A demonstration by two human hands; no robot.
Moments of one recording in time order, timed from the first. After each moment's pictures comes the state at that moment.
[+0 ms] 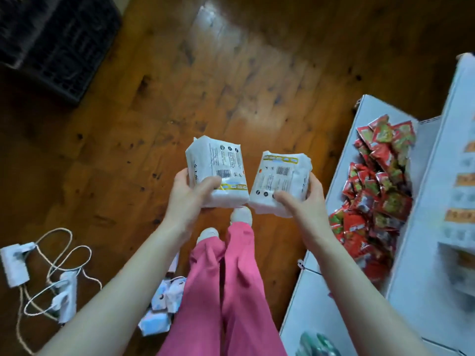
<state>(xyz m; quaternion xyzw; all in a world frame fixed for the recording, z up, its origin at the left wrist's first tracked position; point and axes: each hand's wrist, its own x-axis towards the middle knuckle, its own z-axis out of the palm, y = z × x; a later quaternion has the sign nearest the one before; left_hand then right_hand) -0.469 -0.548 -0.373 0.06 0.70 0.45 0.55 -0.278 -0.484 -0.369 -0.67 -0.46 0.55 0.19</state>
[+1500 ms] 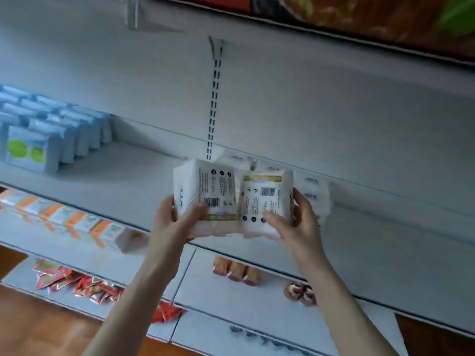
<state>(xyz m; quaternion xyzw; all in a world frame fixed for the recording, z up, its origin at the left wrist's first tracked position) 0.024 -0.716 -0.008 0.58 0.15 0.19 0.78 0.090 -0.909 0.000 -0.72 -0.10 0.02 0.68</state>
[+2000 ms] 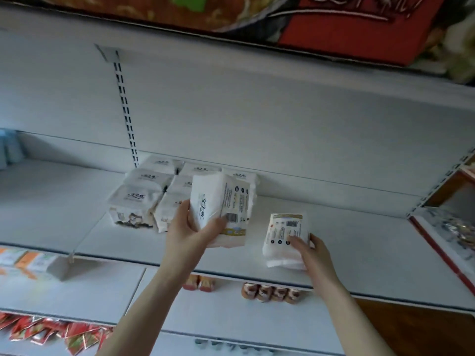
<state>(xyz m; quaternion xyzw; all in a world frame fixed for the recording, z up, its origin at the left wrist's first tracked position) 0.062 -0.883 0.002 0.67 0.07 0.15 0.72 0.114 -1.122 -0.055 -0.74 0.16 0.02 0.65</state>
